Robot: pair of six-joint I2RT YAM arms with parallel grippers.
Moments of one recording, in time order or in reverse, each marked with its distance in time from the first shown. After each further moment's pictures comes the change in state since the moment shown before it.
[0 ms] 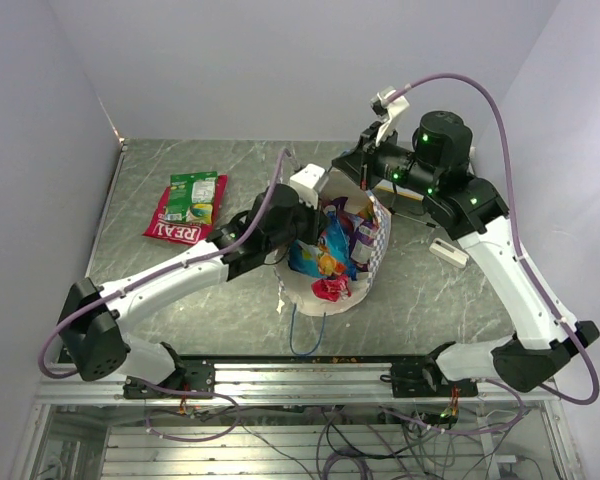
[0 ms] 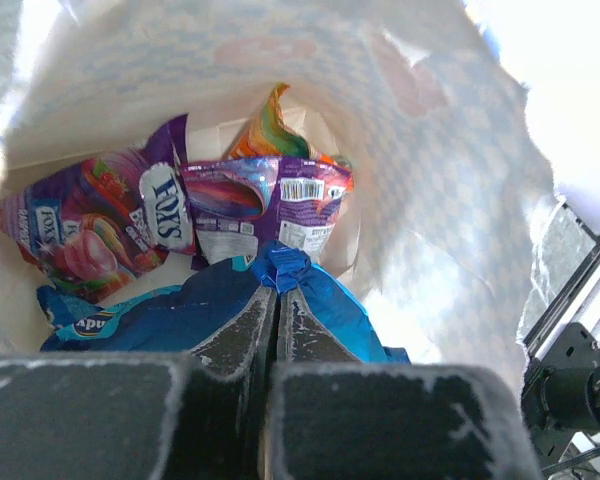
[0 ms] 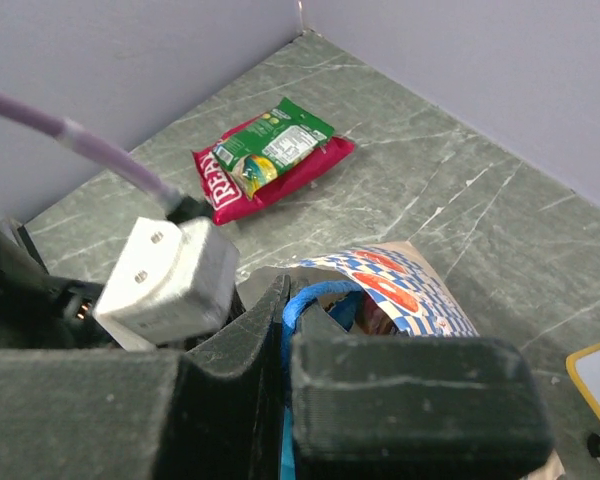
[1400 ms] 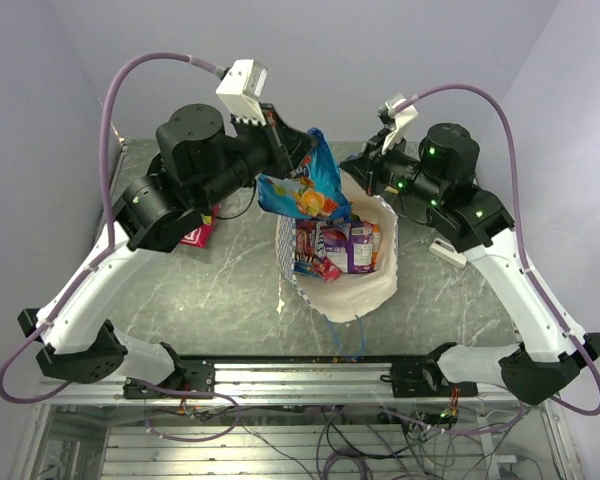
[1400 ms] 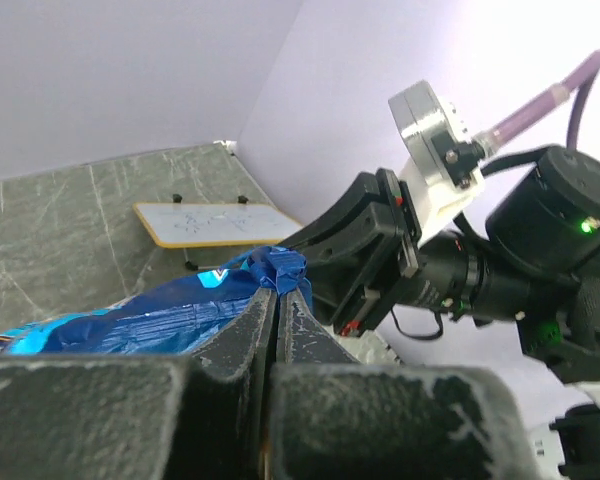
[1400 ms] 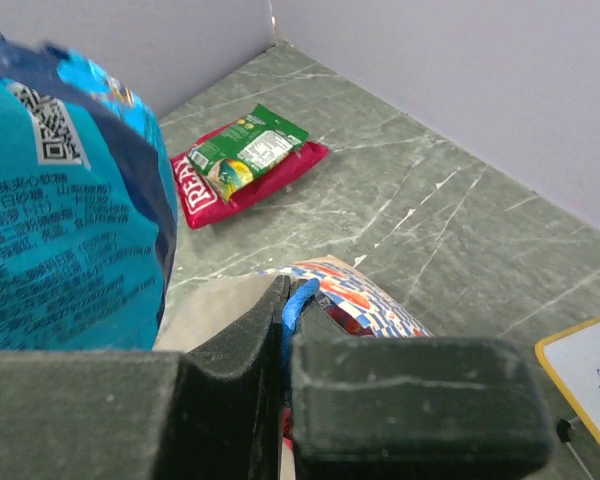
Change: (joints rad) left arm -0.003 -0.040 0.820 -0.545 -0.057 -0.158; right arm 0.005 -0.091 -0.113 0.059 0.071 -0.030
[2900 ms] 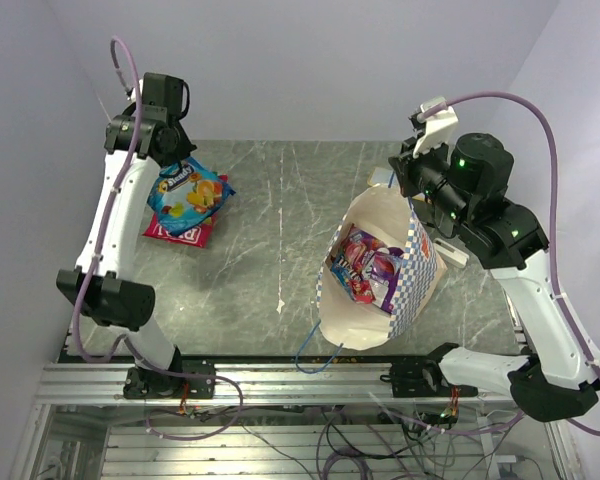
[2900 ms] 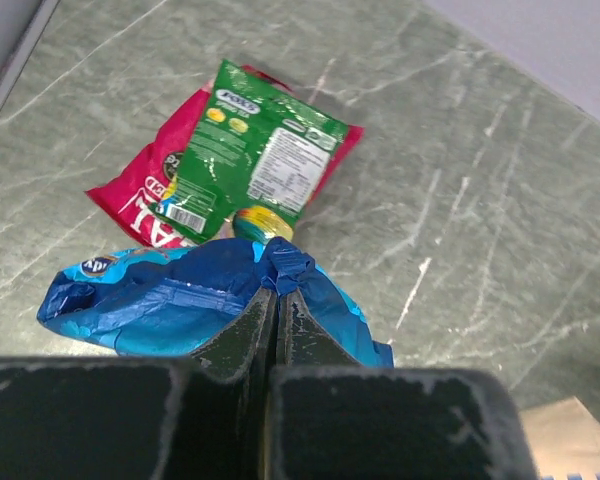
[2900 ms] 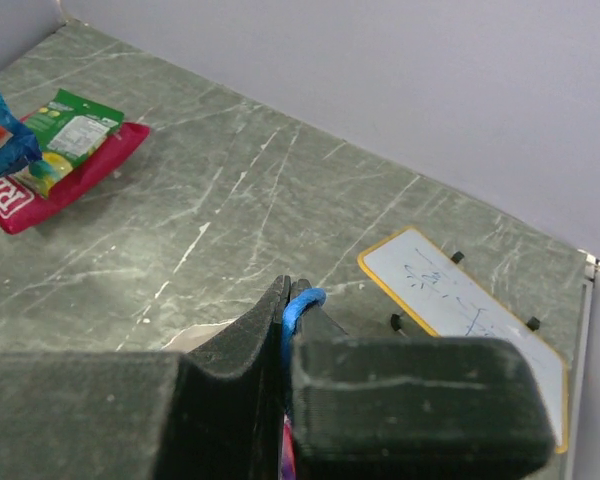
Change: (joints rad) left arm 0.673 0.281 0.077 -0.548 -0.243 -0.116; right arm 0.000 -0.095 0.056 -0.178 0.391 -0.126
